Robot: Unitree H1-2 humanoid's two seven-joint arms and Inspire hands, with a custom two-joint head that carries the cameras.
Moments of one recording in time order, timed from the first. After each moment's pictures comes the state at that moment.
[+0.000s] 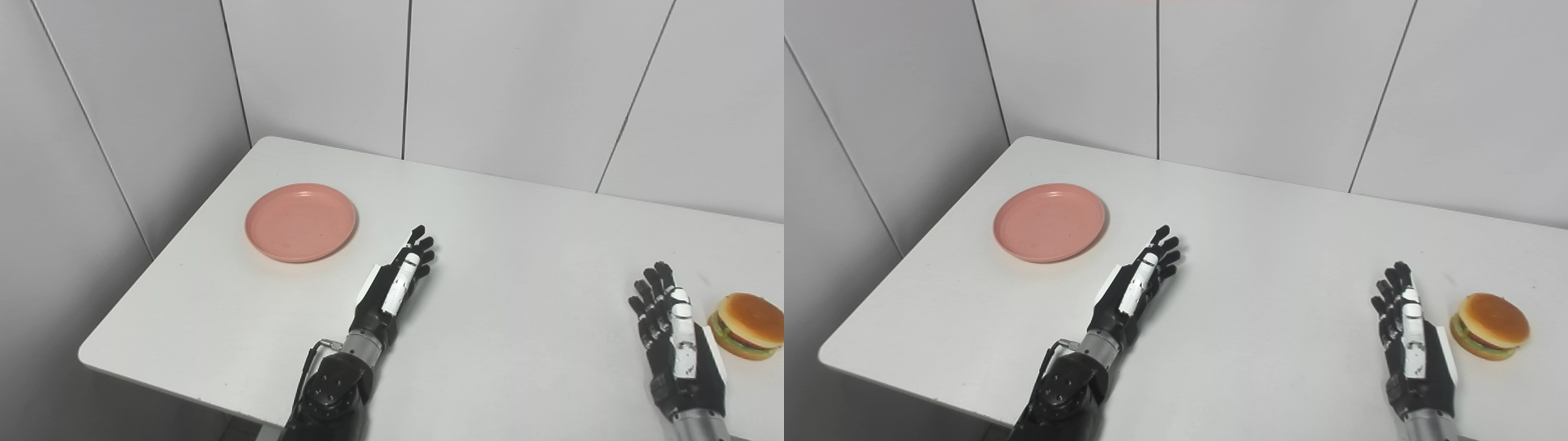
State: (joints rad) left arm -0.14 -0.07 -0.03 0.17 -0.08 -0.04 -0.06; right arm -0.20 -0.11 -0.09 0.18 0.25 -0.06 0.21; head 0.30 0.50
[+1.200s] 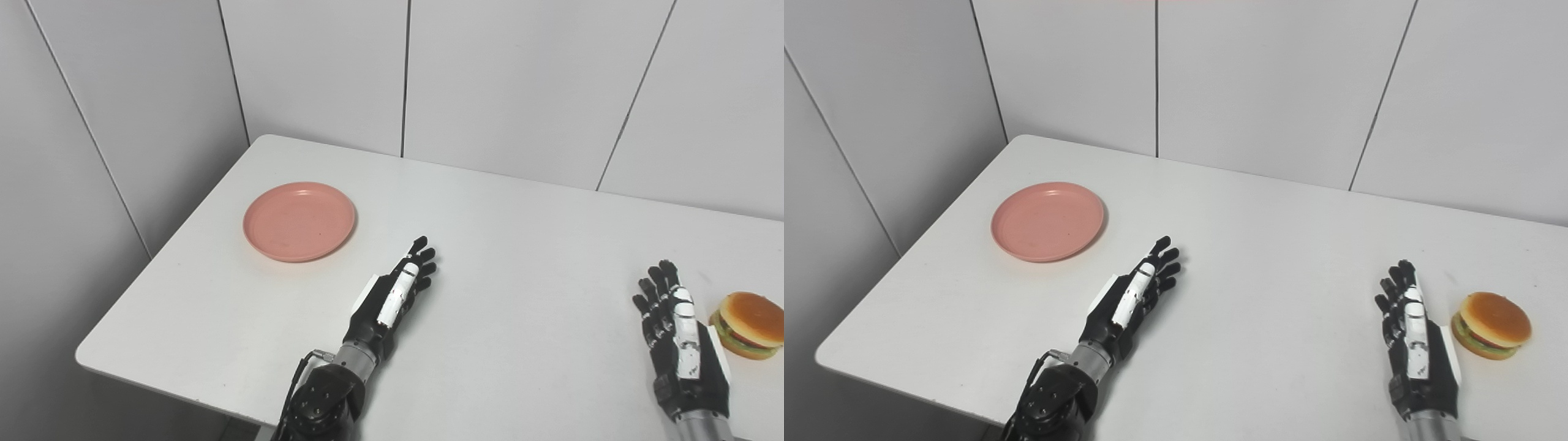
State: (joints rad) left arm -0.08 -0.05 -0.06 -0.08 -0.11 0.15 -0.08; right arm -0.19 -0.10 -0.08 0.15 0.24 -0.06 0.20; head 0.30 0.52
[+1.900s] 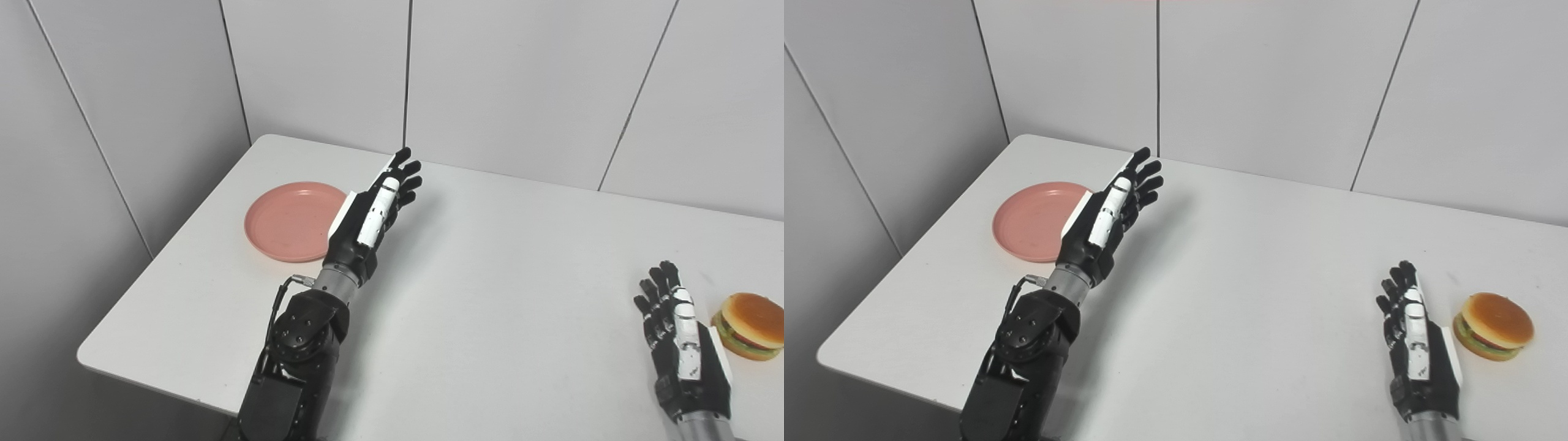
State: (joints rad) left arm -0.27 0.03 0.08 -0.20 -0.11 0.24 -0.05; right arm -0.19 -0.10 -0.08 0.16 0.23 -0.06 0.20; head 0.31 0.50
